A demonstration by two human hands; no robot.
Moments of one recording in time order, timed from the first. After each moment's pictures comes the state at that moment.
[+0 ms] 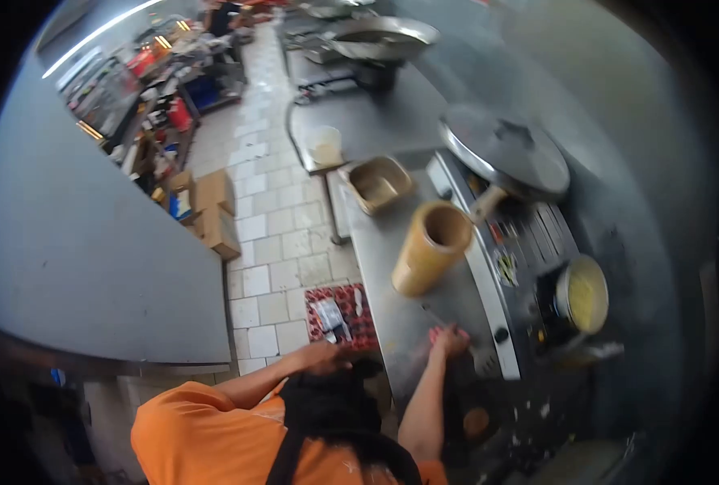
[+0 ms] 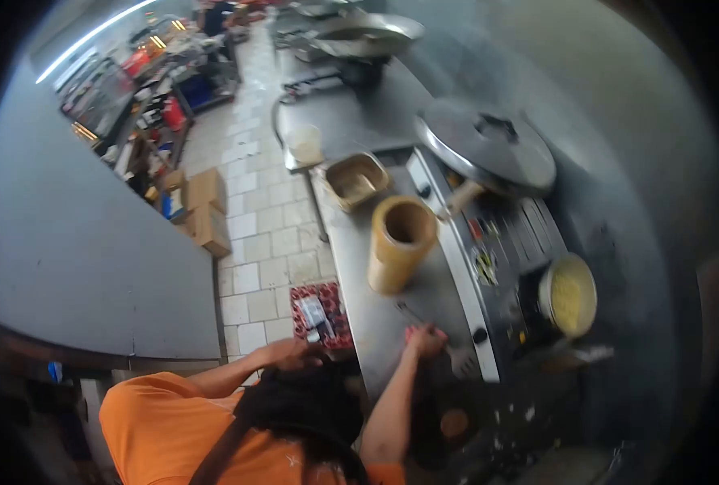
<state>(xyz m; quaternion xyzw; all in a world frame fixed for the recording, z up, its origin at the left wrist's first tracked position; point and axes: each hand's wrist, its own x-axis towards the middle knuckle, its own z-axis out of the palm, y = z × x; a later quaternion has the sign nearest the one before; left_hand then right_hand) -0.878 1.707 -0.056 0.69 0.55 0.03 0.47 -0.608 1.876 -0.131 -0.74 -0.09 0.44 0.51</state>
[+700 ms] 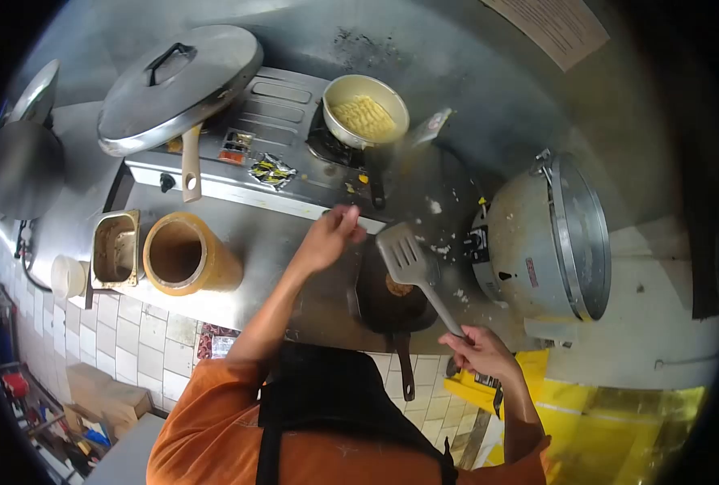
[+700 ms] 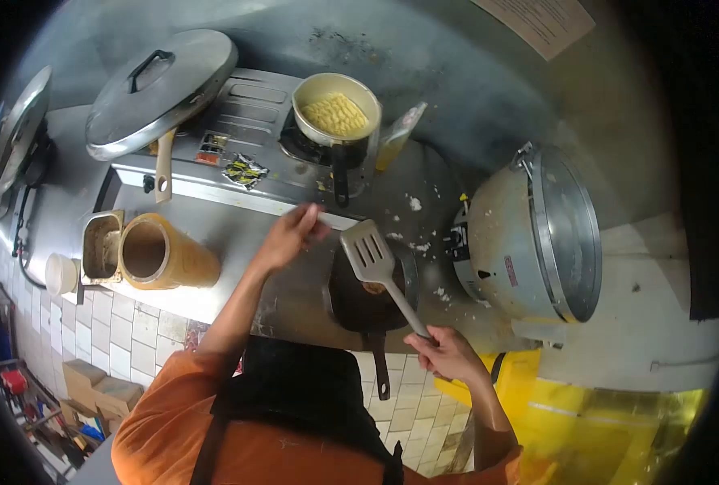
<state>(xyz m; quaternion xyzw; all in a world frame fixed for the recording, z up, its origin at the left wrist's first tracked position) -0.617 1.921 0.041 0.62 0.26 0.17 0.72 -0.502 1.627 0.190 -0.85 -0.23 0.42 0.22</state>
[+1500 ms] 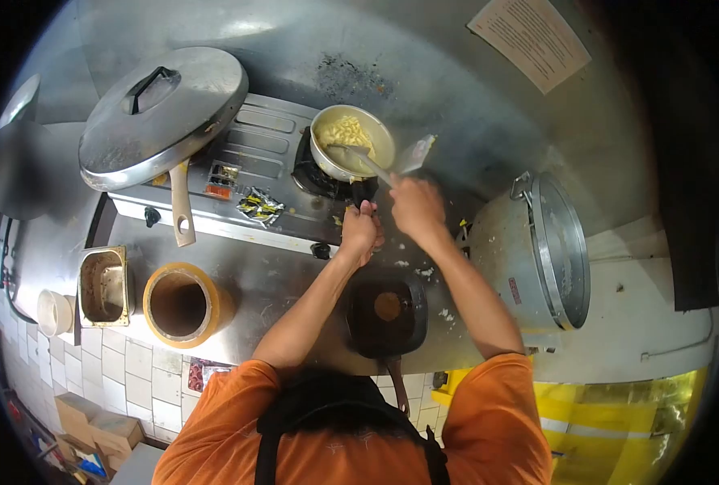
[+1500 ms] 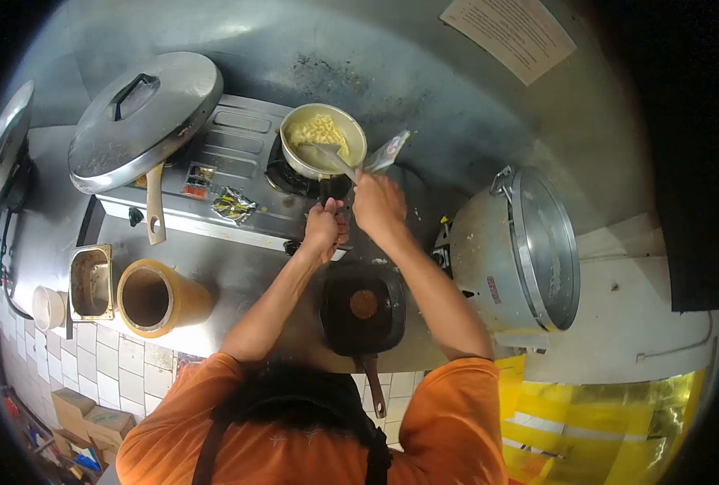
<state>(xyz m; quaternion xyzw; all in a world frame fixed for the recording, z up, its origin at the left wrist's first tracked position) -0.500 1.935 0.054 0.20 0.29 0.23 0.91 -0.430 1.895 0.167 -0.88 -0.48 -0.01 0.00</state>
